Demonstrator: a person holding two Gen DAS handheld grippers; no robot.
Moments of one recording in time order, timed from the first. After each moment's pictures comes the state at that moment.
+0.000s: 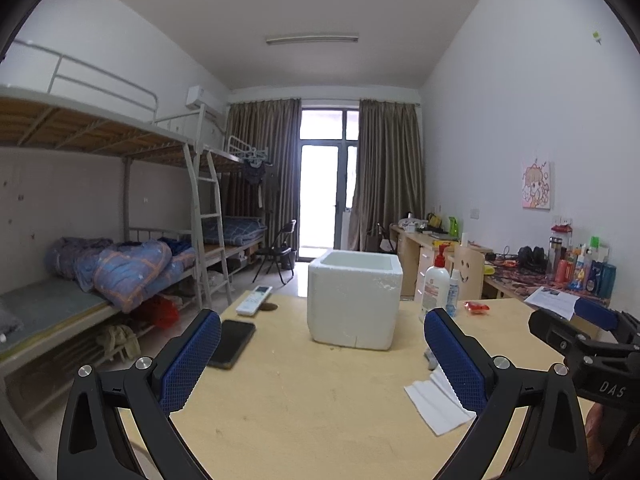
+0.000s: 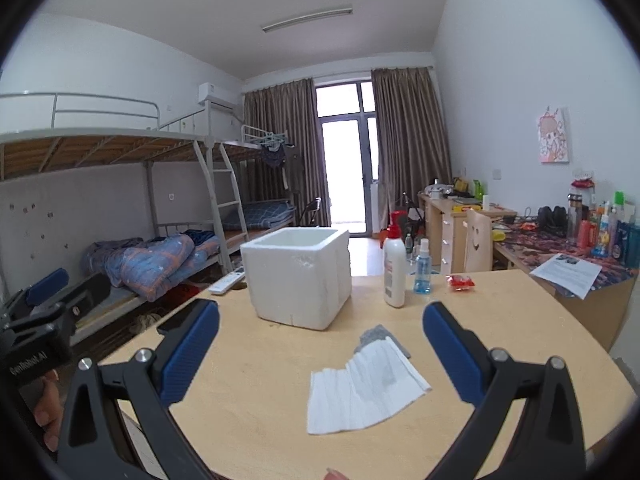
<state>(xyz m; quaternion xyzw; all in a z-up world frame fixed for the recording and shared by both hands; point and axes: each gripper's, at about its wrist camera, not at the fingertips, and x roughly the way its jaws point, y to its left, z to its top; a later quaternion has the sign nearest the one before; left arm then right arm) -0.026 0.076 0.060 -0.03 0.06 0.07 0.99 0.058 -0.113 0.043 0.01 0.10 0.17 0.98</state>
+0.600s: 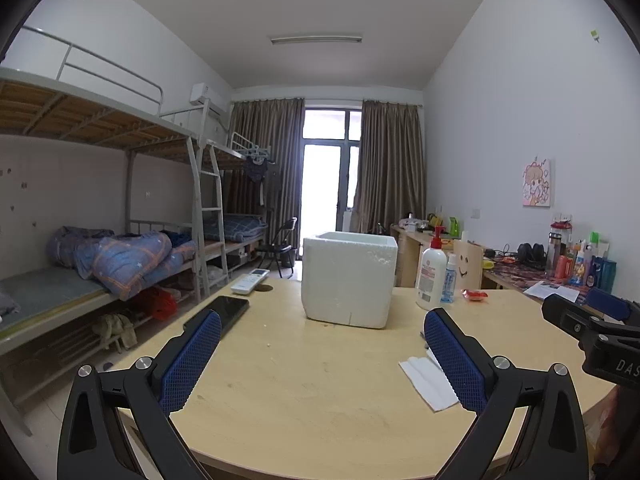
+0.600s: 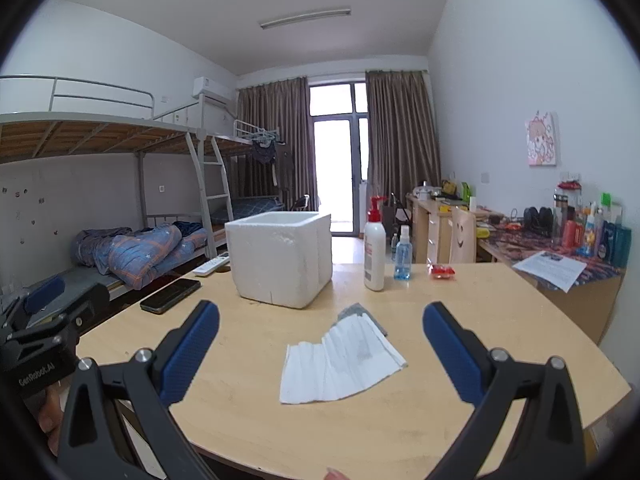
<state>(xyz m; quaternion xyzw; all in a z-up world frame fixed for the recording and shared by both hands) -0.034 0.066 0.014 -0.04 0.06 0.08 0.99 0.046 -0.134 0.013 0.00 0.10 0.15 0.98</state>
